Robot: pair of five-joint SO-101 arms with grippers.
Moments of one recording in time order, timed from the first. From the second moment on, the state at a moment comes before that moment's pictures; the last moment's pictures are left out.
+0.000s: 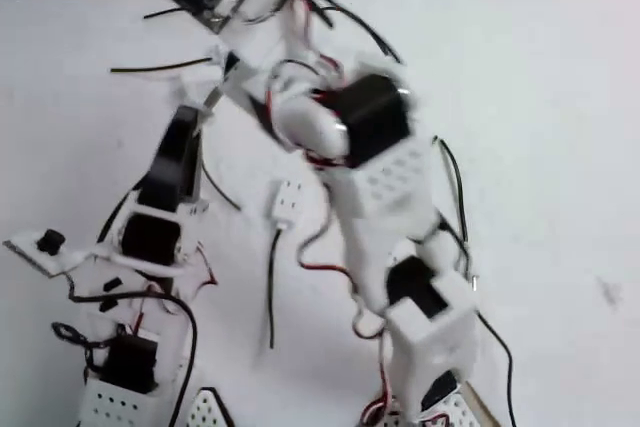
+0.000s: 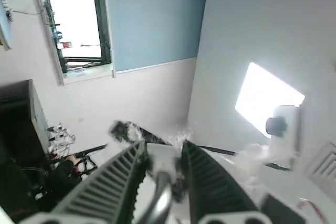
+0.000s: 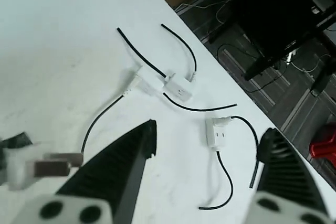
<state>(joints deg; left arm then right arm) 10.2 -103.6 89.7 -3.5 83.8 -35.3 16.6 -73.9 98.4 25.8</state>
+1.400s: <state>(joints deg) 21.8 -104.5 92.3 -4.2 74.2 -38.6 -0.9 -44.3 96.5 30.6</state>
